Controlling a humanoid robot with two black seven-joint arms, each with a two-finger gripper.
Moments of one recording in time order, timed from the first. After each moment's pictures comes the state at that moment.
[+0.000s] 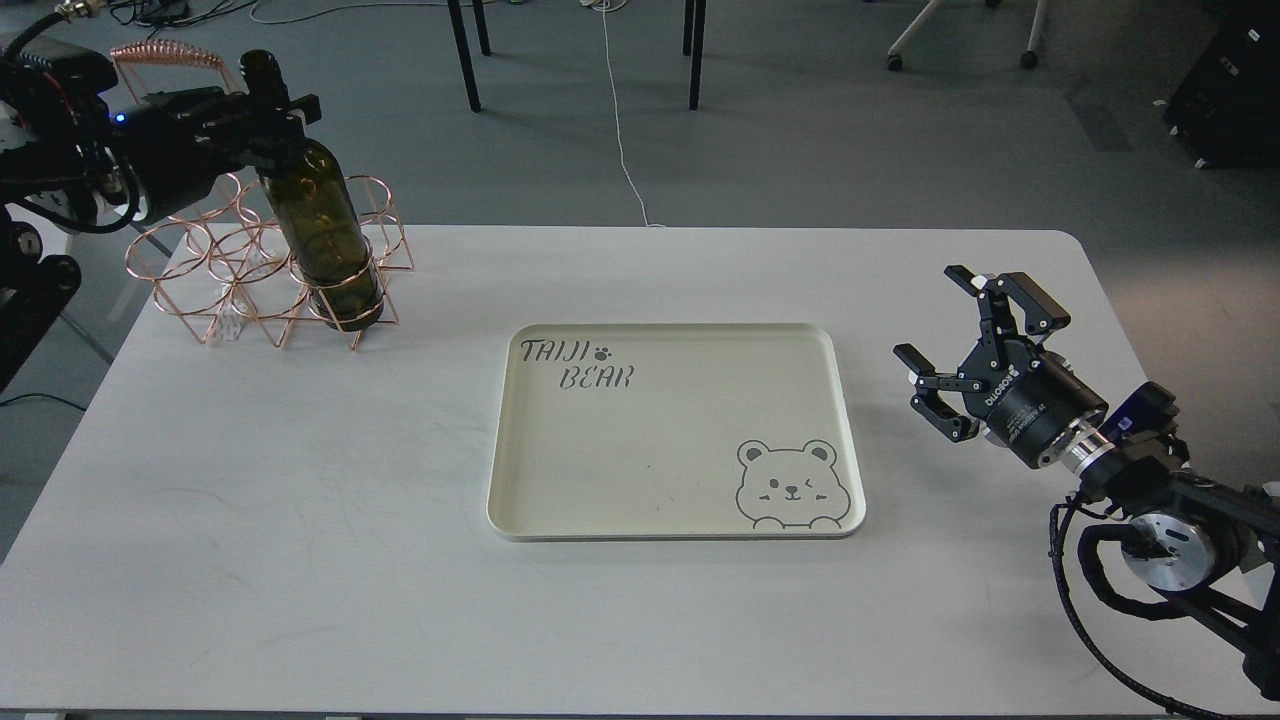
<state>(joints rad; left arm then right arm) -0.88 0.64 -0.84 -0.80 2.01 -0.15 -0.49 0.50 -0.67 0.44 1.20 -0.10 0.28 0.49</state>
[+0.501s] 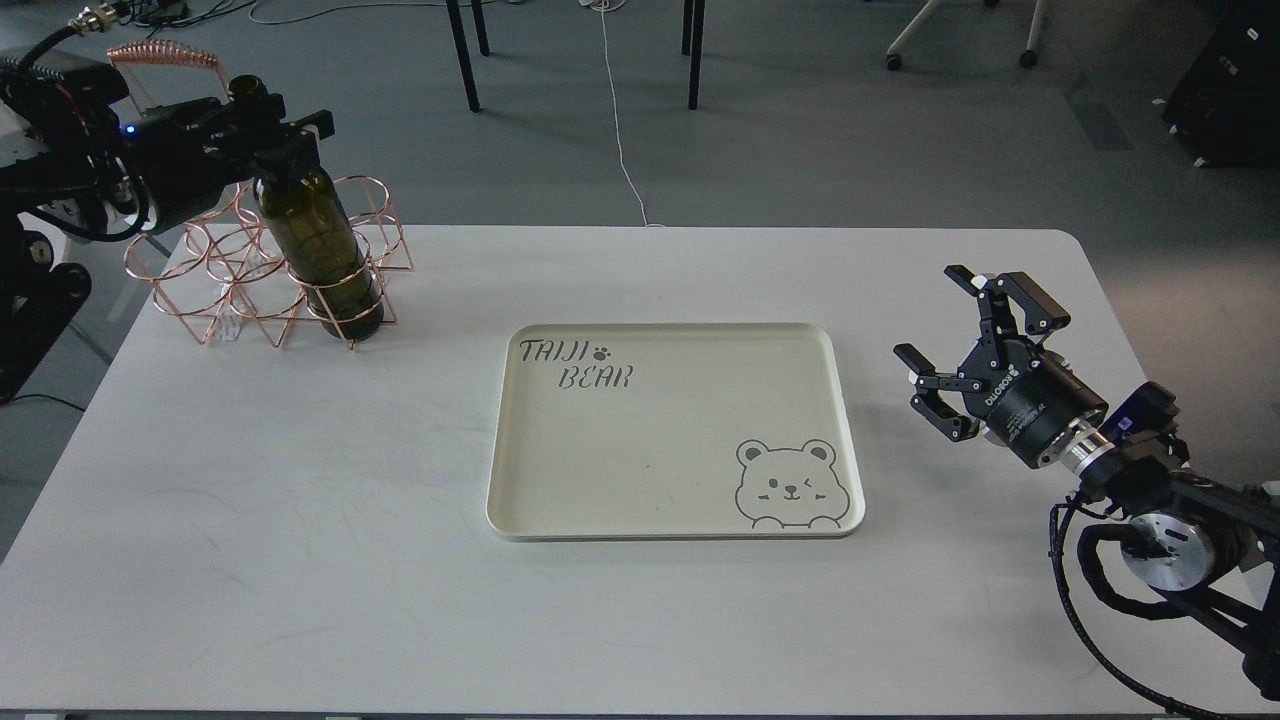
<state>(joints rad) -0.87 0.63 -0.84 -0.80 2.01 -0.15 -0.49 0.50 -0.67 0.44 1.20 -0.10 0.27 0.49</state>
